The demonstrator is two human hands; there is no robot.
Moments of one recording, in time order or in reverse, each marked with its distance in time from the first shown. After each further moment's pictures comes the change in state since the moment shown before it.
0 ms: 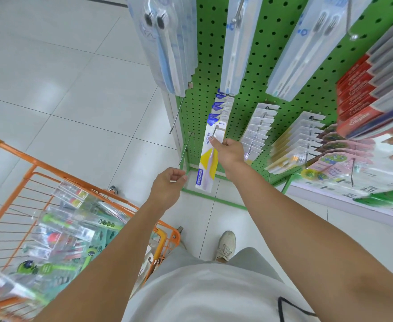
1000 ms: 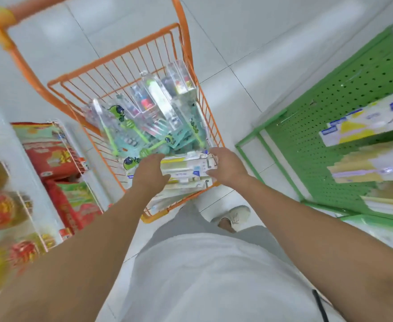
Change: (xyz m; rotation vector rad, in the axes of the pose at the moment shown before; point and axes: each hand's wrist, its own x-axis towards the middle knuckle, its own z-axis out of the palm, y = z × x) left_hand -0.155 -0.260 -0.129 0.422 0.285 -0.406; right_hand -0.142 0.168 0.165 -1.238 -0.946 -0.538
